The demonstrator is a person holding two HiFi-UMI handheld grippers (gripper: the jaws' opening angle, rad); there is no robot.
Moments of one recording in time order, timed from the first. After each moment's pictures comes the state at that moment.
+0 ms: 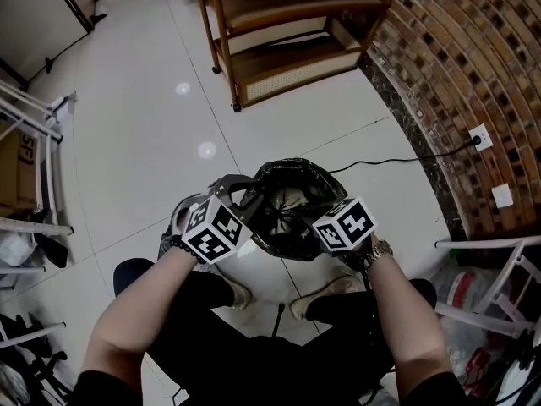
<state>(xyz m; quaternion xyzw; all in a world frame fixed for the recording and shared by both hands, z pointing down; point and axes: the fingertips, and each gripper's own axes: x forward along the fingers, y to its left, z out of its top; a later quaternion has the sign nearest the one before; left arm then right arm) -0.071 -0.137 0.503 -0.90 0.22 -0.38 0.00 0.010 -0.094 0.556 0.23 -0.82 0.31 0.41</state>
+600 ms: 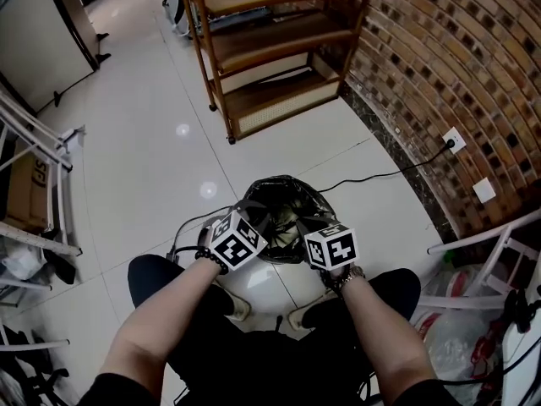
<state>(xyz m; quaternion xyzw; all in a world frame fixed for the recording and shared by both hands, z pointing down) -0.020 -0.099 0.500 -0.89 0.22 -0.39 -0.03 0.042 -0.085 0.509 0.42 -0.81 0.29 0.27</state>
